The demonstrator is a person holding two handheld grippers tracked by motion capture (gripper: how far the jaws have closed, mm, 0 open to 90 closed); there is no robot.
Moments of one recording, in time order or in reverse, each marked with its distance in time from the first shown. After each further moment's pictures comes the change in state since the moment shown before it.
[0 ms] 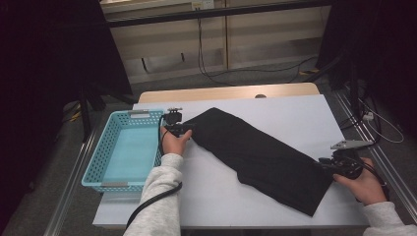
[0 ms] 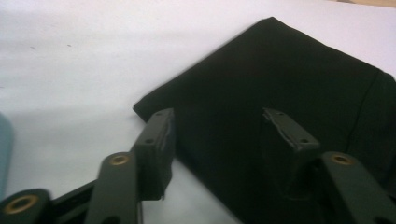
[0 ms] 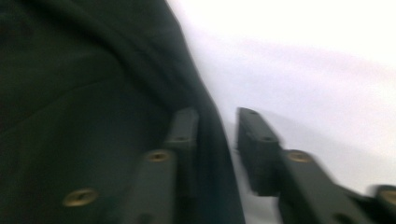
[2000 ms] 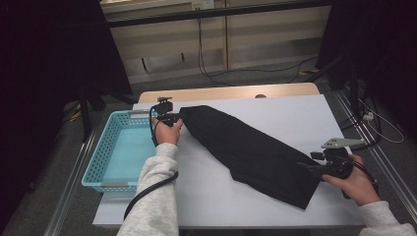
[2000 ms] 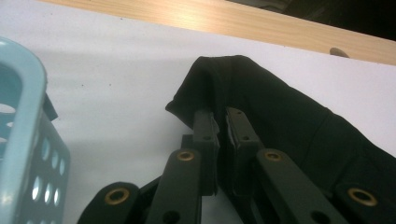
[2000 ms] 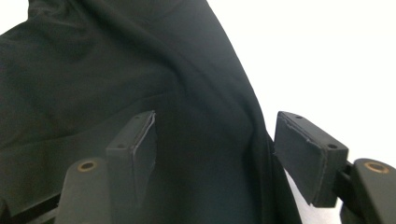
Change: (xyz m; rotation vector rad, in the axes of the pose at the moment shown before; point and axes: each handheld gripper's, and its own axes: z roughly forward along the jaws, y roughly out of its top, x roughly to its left) left arm 0.012 0.033 -0.021 -0.026 -0.007 -0.109; right arm 0.025 0.015 0.005 -0.087 0.110 -0.061
